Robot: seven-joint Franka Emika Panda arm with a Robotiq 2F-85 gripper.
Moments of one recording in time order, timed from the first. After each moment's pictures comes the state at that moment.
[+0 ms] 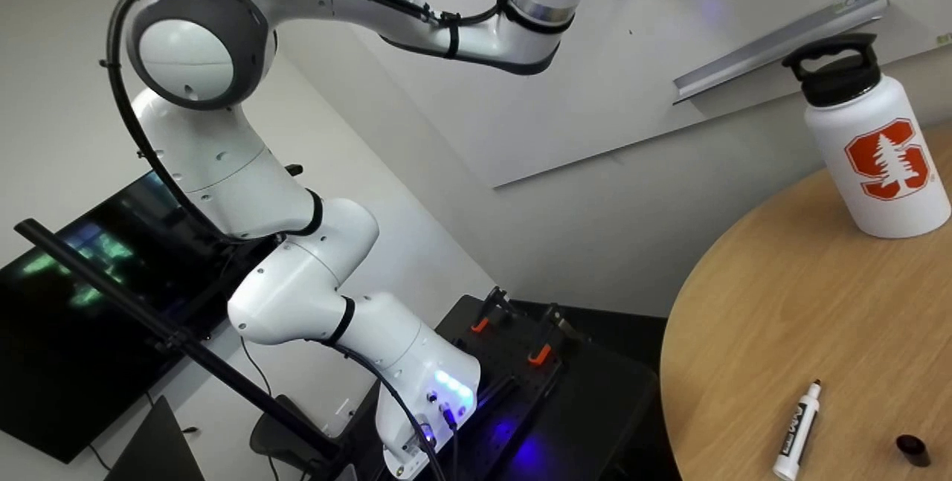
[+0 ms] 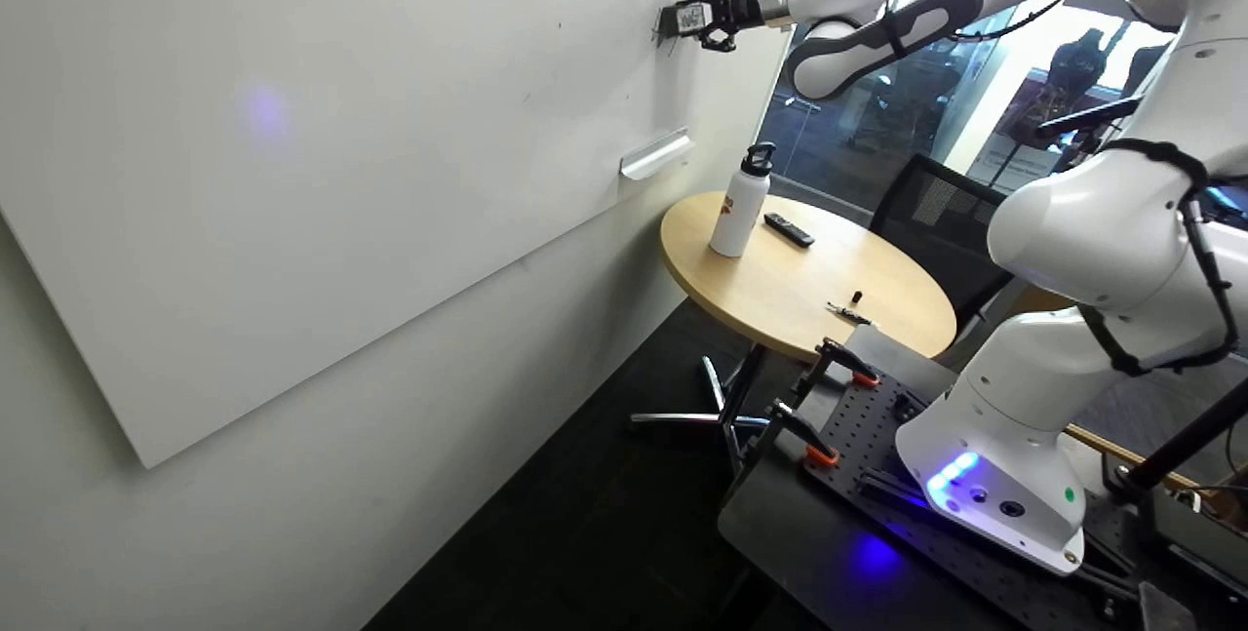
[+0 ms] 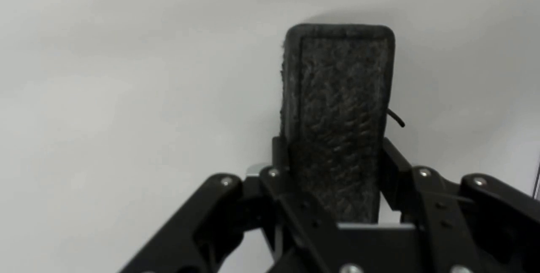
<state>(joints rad) -1.33 0.43 0.87 -2.00 -0.99 3.46 -1.28</state>
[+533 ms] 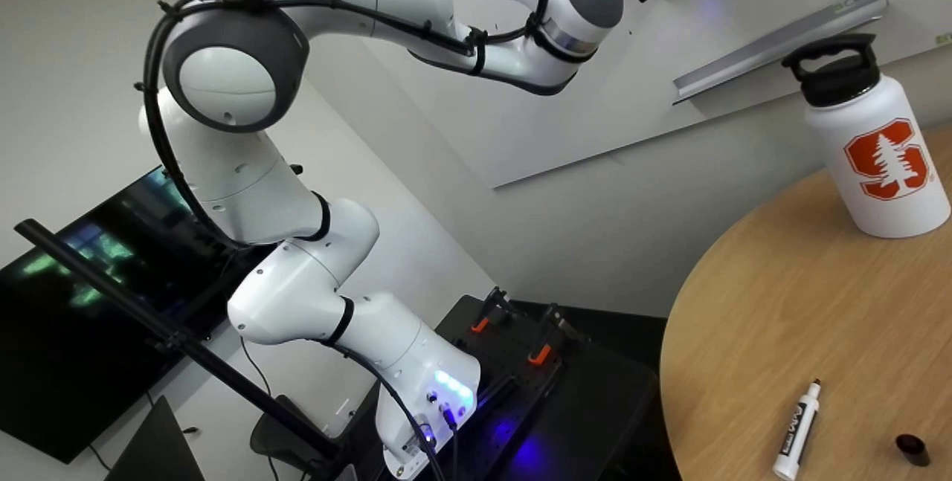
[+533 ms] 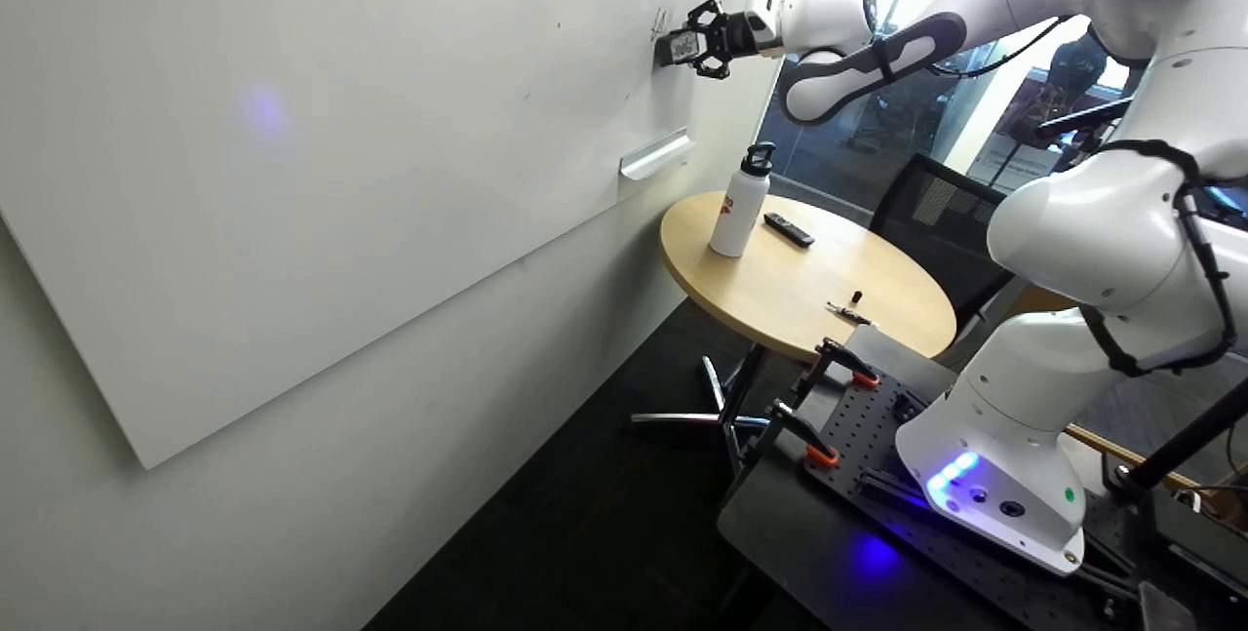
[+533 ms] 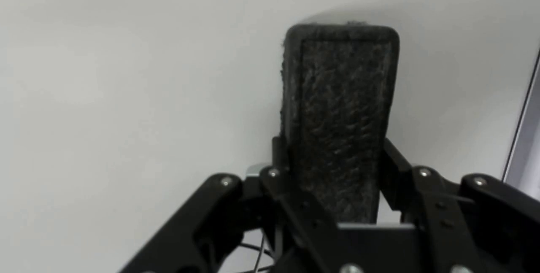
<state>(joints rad) -1.36 0.60 0.90 -1.98 -1.00 3.47 -1.44</state>
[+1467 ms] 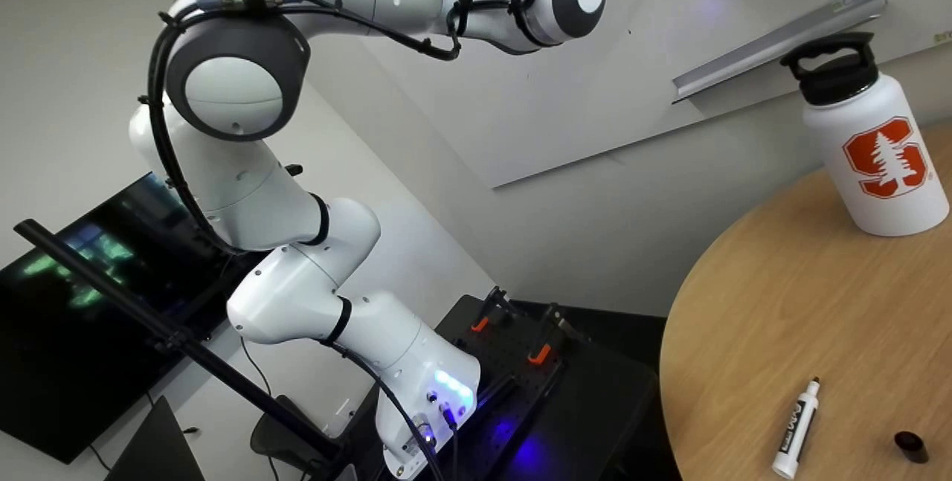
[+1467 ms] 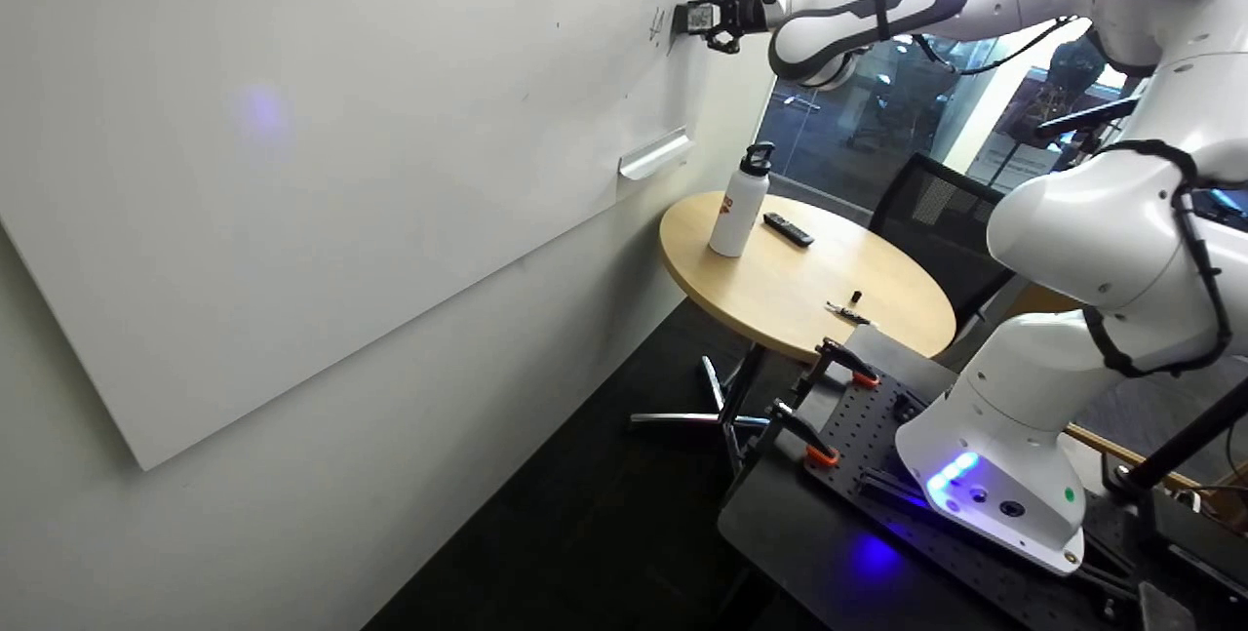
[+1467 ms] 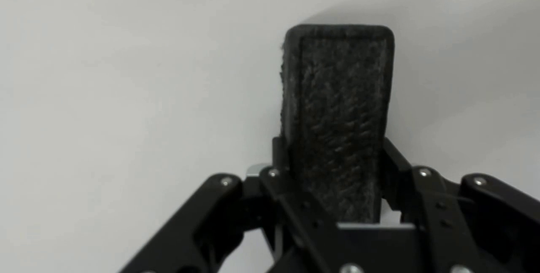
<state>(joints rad) -1.45 0.64 1.07 -1.99 -0.48 3.46 -1.87</state>
